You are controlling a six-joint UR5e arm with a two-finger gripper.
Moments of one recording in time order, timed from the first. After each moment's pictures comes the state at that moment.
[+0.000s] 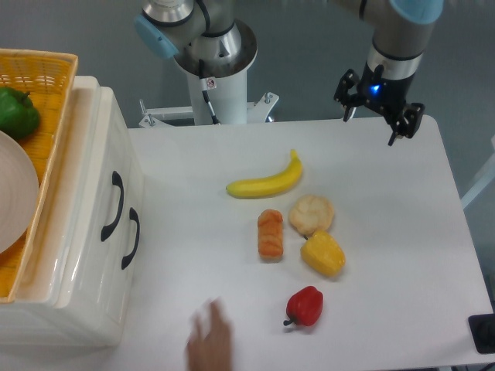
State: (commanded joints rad) arm 2.81 -1.71 -1.58 -1.36 1.56 1.43
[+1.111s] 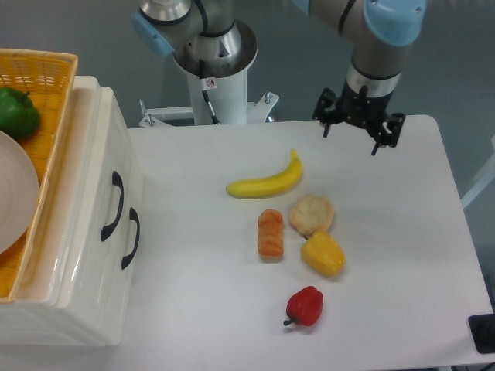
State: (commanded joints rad) arm 2.69 -1.71 -1.61 -1.37 1.56 1.01
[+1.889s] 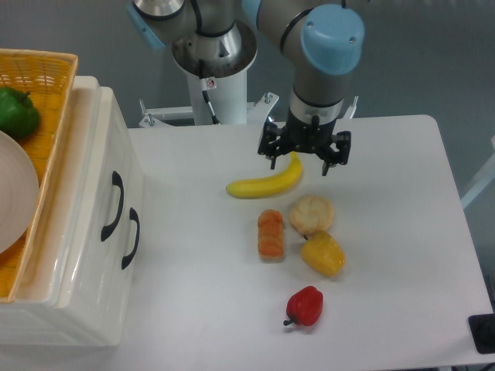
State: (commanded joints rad) arm 2.54 -1.74 -1.59 -1.36 1.50 0.53
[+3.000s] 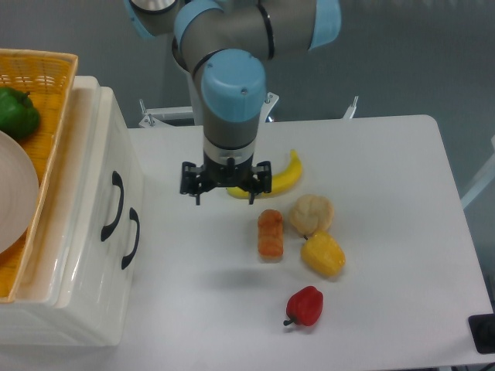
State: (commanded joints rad) arm 2.33 -1.82 -1.53 -1.32 1.42 0.30
